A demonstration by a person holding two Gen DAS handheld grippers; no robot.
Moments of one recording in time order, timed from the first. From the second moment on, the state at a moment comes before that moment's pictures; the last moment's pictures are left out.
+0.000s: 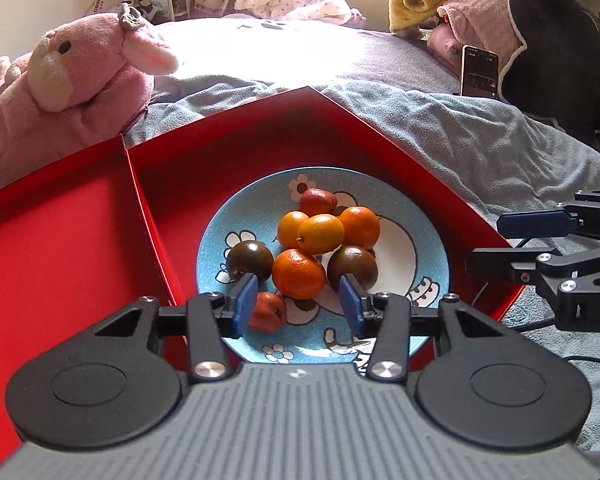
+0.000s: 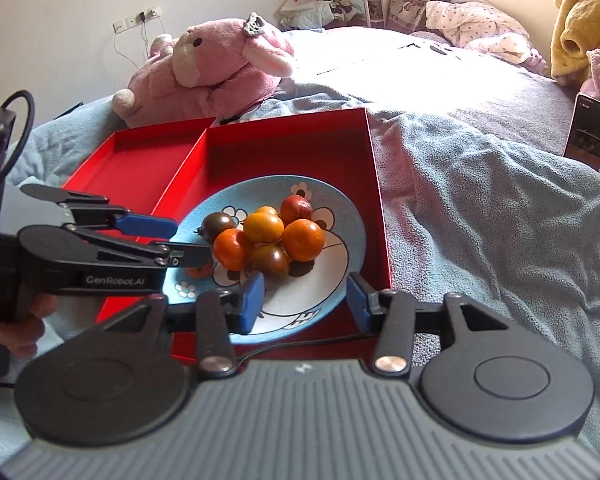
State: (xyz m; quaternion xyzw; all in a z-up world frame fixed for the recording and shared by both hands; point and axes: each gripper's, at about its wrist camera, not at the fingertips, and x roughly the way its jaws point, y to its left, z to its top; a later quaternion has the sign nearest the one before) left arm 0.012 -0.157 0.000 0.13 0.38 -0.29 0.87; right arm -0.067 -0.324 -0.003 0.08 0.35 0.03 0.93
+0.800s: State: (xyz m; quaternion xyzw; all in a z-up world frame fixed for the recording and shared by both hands) left arm -0.141 -0.082 0.056 0.09 0.31 -0.13 0.94; right arm -0.144 -0.256 0.028 0.10 0.35 -0.04 0.93
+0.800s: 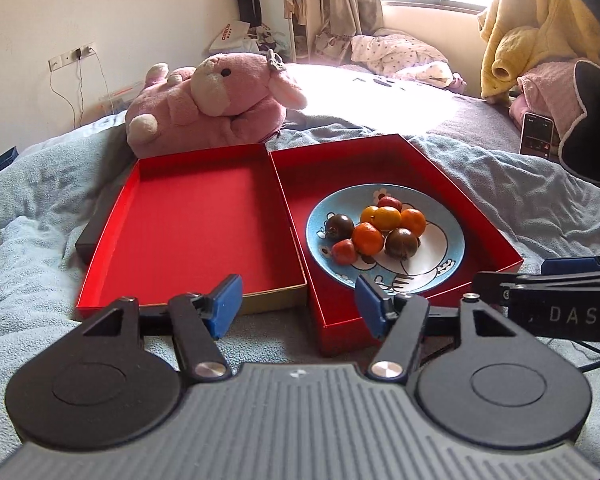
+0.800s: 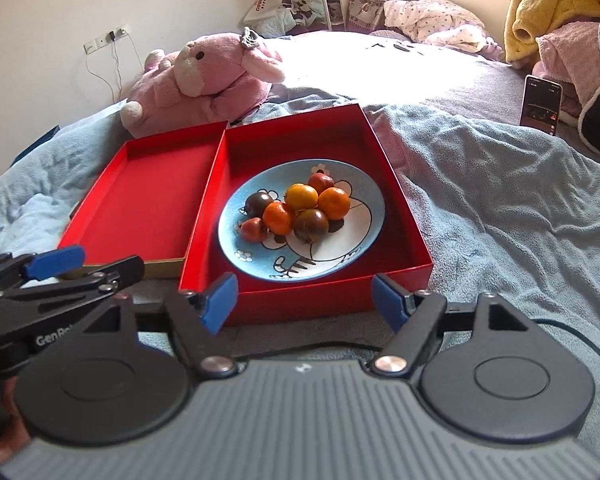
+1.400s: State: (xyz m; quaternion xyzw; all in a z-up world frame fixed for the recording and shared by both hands) left arm -0.152 -0.069 0.054 0.08 0.31 -0.12 0.94; right arm -0.148 -0.222 0.029 0.01 0.35 -0.10 0.93
